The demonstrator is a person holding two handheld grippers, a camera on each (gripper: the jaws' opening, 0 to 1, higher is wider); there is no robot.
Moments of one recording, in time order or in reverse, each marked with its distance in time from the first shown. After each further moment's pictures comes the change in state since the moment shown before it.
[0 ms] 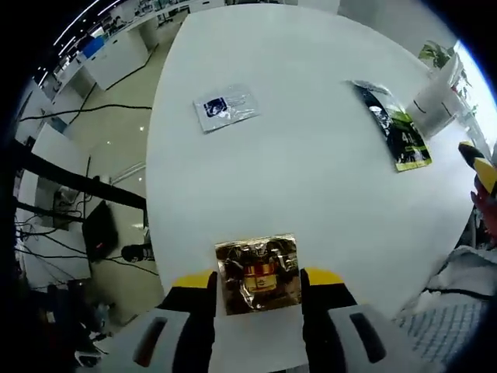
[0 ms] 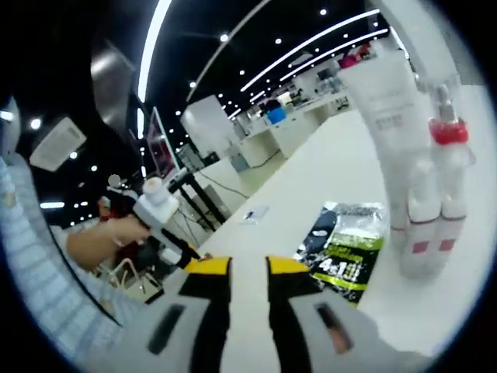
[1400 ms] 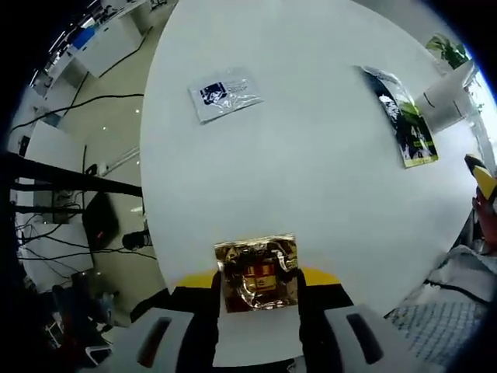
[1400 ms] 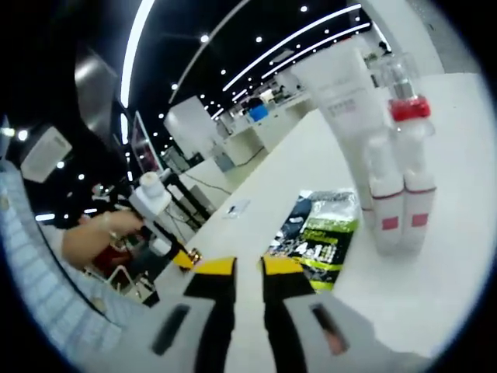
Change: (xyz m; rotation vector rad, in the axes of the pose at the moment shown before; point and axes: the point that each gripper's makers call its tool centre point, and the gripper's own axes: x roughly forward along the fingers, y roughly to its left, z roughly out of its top) left arm 0.002 0.006 -0.001 0.008 0.126 -0.001; right arm -0.016 -0.020 -0.011 0.054 0.011 -0.079
